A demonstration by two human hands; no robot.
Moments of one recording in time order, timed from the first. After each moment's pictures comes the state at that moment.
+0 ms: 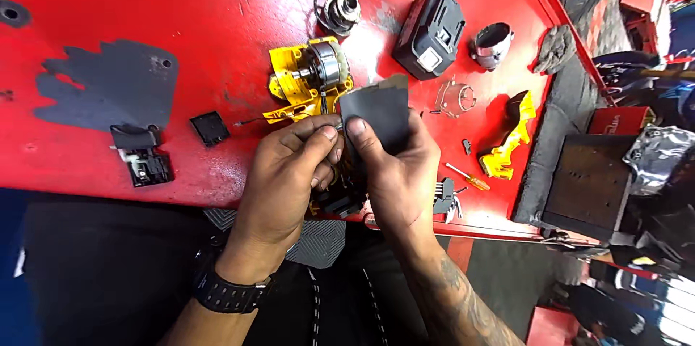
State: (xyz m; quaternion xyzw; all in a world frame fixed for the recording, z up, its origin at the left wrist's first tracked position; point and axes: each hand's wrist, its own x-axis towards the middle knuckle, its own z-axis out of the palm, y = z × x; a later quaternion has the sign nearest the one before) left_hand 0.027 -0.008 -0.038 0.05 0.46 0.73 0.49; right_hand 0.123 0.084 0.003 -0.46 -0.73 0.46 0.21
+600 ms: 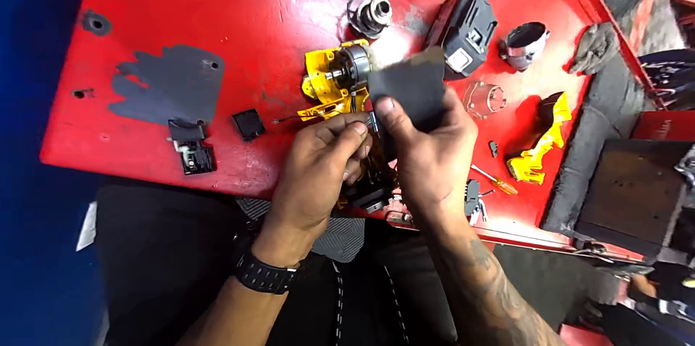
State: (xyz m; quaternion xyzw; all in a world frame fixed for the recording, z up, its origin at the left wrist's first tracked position) left_hand 0.026 -0.012 -0.037 0.06 0.47 0.72 0.51; right_hand 0.110 0.098 -0.010 -0.43 -0.75 0.44 0.25
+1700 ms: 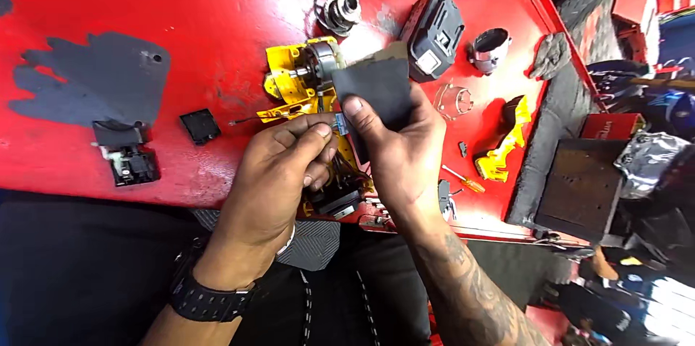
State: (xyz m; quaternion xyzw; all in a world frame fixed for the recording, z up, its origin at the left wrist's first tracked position) left_hand 0.026 -0.008 -0.039 0.05 0.46 0.73 0.51; right_hand 0.109 0.112 -0.008 -0.41 -0.76 0.45 0.23
